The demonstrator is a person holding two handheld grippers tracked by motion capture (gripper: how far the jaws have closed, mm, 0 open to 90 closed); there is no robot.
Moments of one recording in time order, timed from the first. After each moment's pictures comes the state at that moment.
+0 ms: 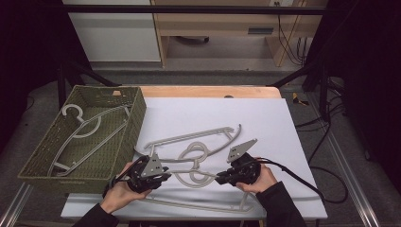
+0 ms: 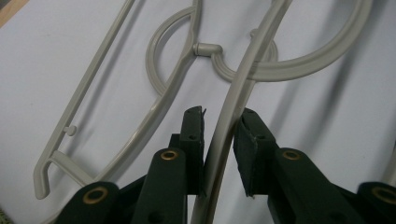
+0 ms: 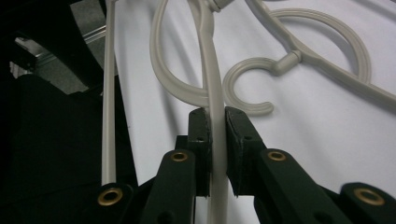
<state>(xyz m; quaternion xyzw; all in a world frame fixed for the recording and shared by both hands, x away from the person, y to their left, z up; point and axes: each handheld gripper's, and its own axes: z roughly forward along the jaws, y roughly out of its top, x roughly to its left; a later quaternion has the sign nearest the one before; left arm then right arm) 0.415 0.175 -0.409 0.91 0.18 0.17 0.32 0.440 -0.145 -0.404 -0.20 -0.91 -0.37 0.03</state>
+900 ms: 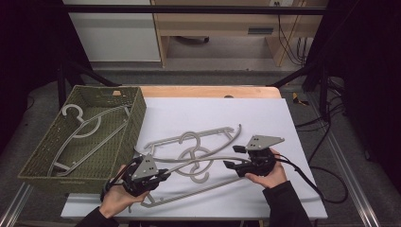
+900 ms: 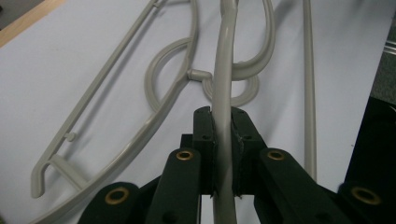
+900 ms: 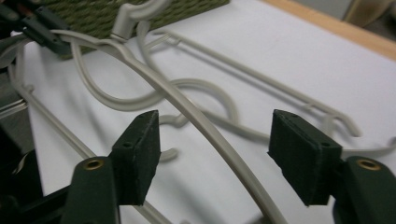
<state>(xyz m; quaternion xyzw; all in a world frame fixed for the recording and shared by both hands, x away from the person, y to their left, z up) 0.401 0.183 -0.391 0.88 0.22 0.16 0.38 0.444 -0.183 -0.387 -0.28 -0.83 -0.46 -0.14</state>
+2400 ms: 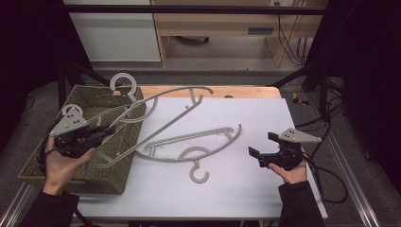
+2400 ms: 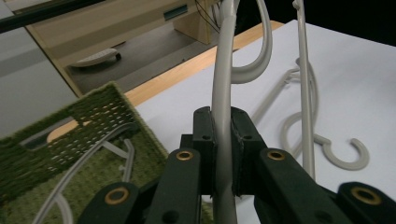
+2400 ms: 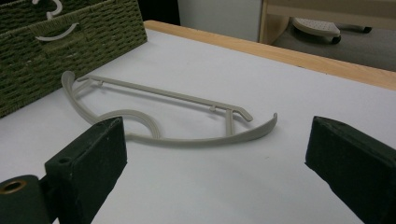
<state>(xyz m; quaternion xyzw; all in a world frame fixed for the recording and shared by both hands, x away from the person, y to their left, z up) 0.438 0.308 -0.290 0.78 0.33 0.28 0.44 0.447 -0.245 -0.382 -0.40 -0.74 -0.50 -0.21</state>
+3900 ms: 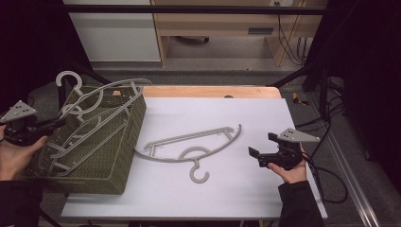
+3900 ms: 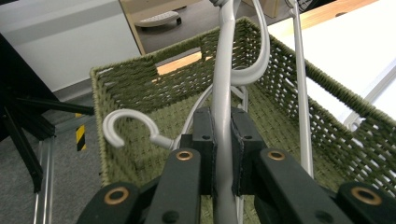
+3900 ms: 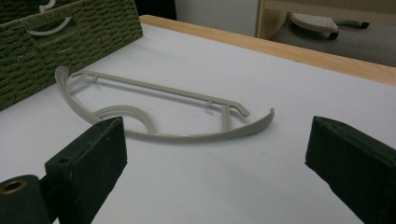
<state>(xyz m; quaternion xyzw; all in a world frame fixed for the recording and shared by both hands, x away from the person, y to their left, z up) 0.474 0.448 -0.317 0.76 0.43 0.31 0.38 0.449 -0.246 -0.385 -0.40 -0.74 -0.49 -0.21</state>
